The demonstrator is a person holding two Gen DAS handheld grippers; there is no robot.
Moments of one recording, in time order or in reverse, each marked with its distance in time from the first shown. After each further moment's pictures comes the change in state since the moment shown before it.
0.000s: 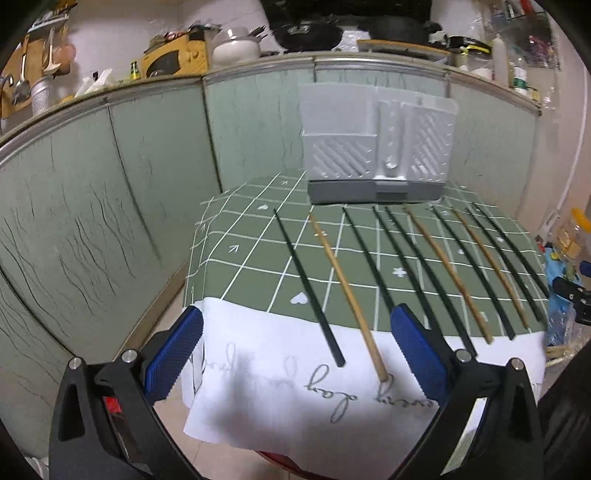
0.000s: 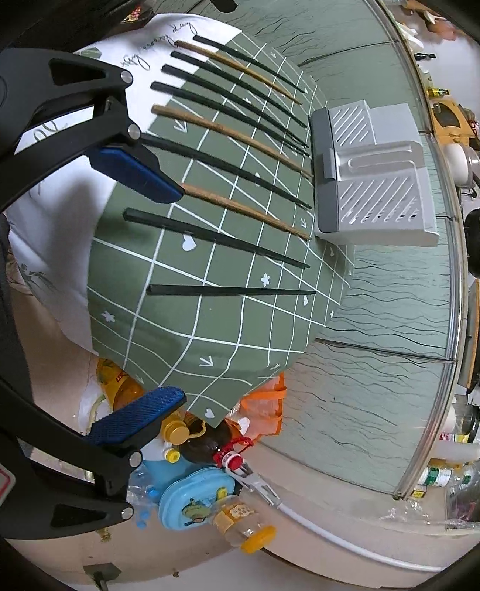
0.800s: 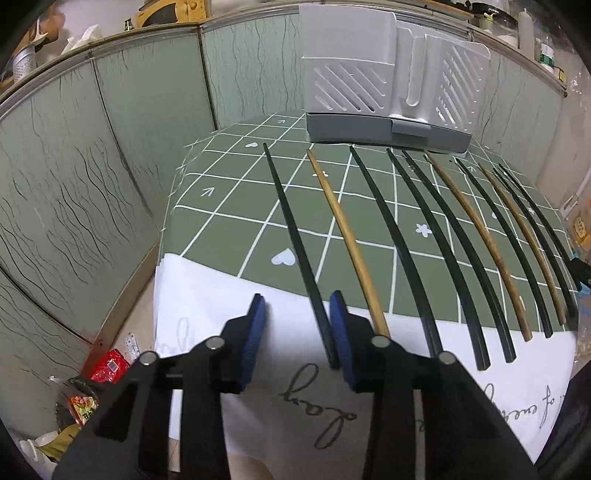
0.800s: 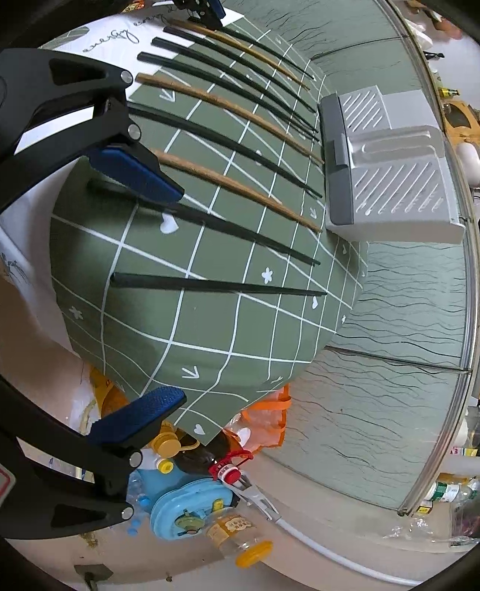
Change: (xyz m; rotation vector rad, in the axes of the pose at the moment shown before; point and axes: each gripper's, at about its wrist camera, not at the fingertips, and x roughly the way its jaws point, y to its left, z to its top) left arm 0.056 -0.015 -0.011 -0.030 0.178 0.011; right arm 0.040 -0.007 0.007 -0.017 0.039 0.021
